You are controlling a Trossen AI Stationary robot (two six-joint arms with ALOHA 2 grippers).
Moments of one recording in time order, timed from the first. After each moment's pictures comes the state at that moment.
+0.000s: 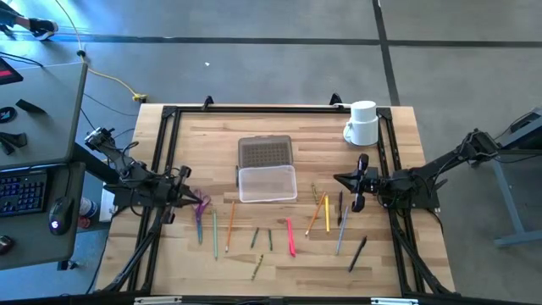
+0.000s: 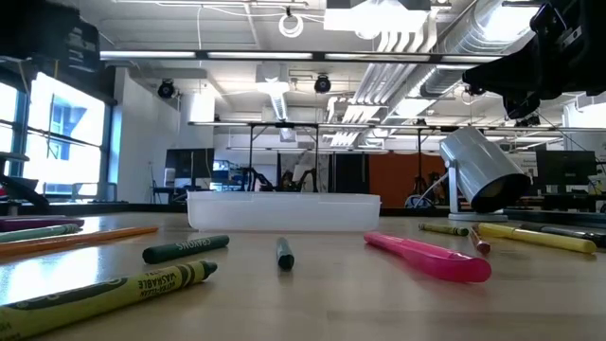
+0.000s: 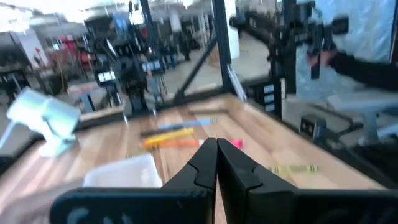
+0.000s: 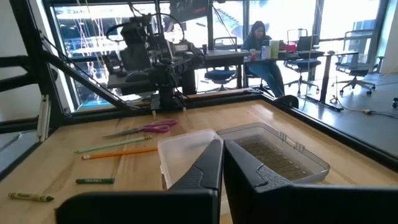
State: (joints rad) left arm -0.69 0.07 0.12 -0.07 -0.41 0.15; right arm 0.41 0.55 0.02 0.57 0.62 0.08
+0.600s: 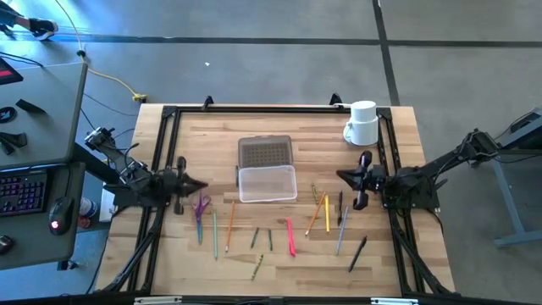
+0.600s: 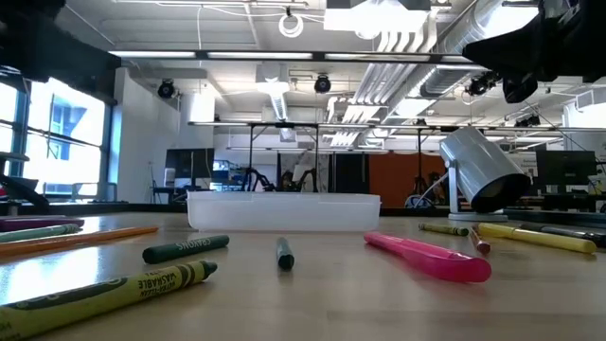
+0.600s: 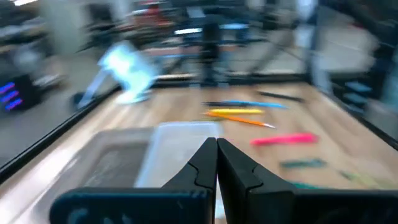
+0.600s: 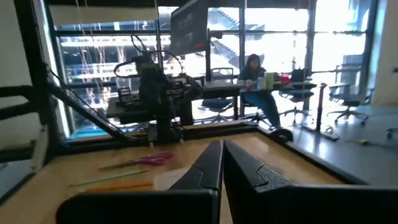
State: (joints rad) left arm -0.69 0.07 0.12 -0.13 -0.80 -0.03; right arm 0.40 0.55 0.02 0.73 0.63 -0.06
